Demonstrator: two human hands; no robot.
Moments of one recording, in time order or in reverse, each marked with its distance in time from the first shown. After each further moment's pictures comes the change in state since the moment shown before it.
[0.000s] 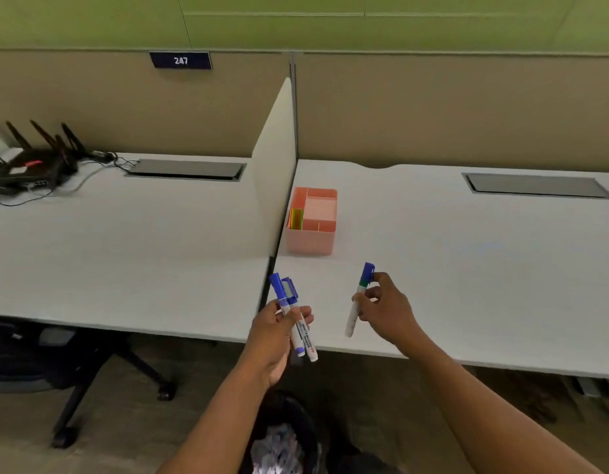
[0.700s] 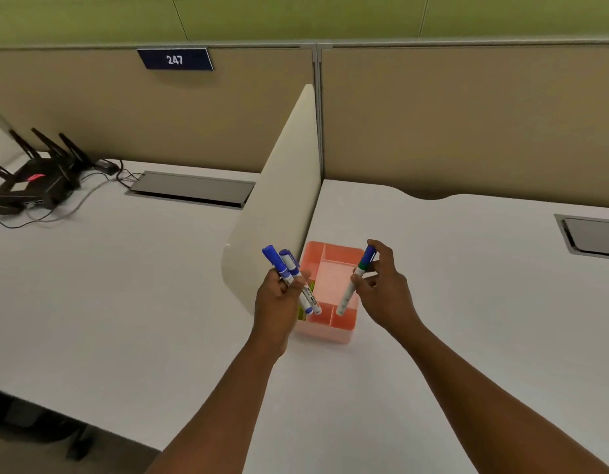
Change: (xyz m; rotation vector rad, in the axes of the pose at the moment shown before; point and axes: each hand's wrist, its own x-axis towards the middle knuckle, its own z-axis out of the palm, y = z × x) left_hand 0.266 0.140 0.077 0.301 0.278 0.256; right_hand 0.304 -0.088 -0.006 -0.070 -0.054 -0.140
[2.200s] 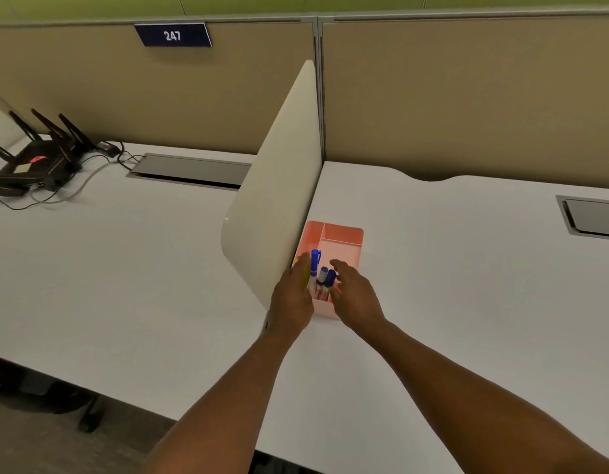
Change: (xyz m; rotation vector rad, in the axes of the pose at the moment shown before) left_hand -0.001 -0.056 0.015 0.759 -0.058 0.270; right_hand -0.027 0.017 0.051 -0.210 -0.199 -0.042
